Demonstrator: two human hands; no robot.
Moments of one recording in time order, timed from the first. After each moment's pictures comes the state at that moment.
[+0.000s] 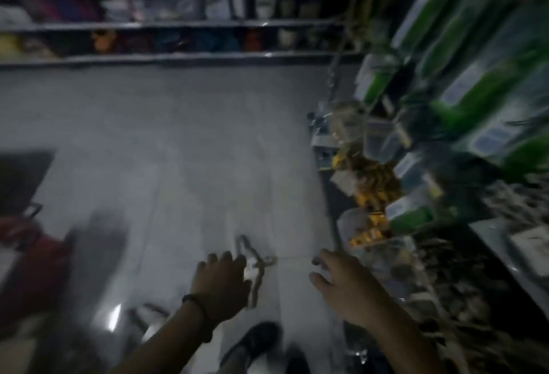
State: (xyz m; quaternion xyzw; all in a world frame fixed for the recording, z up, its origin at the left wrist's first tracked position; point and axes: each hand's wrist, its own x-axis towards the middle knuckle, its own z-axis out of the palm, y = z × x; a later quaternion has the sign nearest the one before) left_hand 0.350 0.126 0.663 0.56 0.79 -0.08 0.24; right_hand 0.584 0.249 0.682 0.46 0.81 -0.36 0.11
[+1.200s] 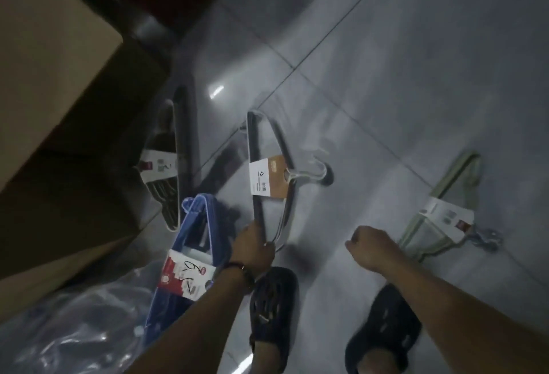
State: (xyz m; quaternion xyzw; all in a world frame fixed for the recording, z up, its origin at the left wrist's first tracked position) left_hand 0.164 -0.214 -0.055 -0.10 0.87 0.18 0.46; right_hand 0.202 0.047 -0.049 0.28 0.77 -0.27 0.51
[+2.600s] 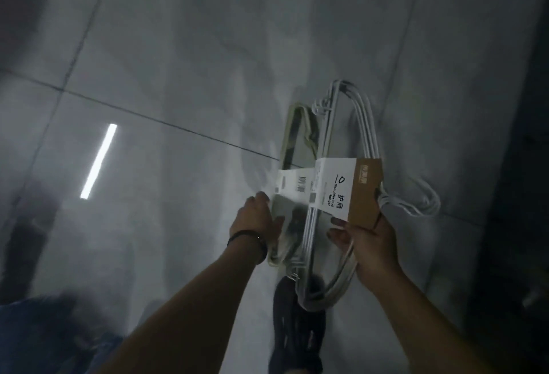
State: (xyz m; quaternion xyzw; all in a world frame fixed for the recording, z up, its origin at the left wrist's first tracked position) left_hand 0.221 0.145 -0.184 0.15 0.86 0.13 0.48; right_hand 0.378 0.280 -0.133 0.66 0.38 -0.64 -0.09
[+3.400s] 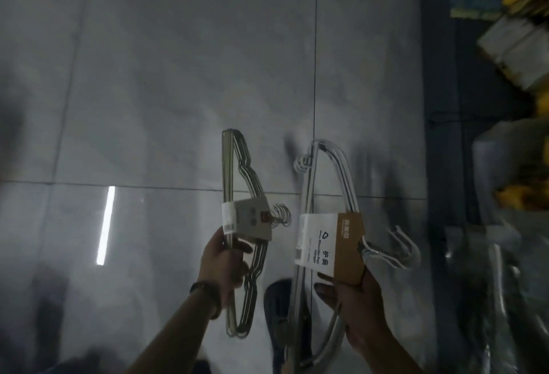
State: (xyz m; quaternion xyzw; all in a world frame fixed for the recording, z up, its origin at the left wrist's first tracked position) left_hand 0.244 0.164 -0.036 -0.11 0.72 0.43 0.54; right_hand 0.472 0.257 -0.027 0.71 0.23 -0.65 -0.12
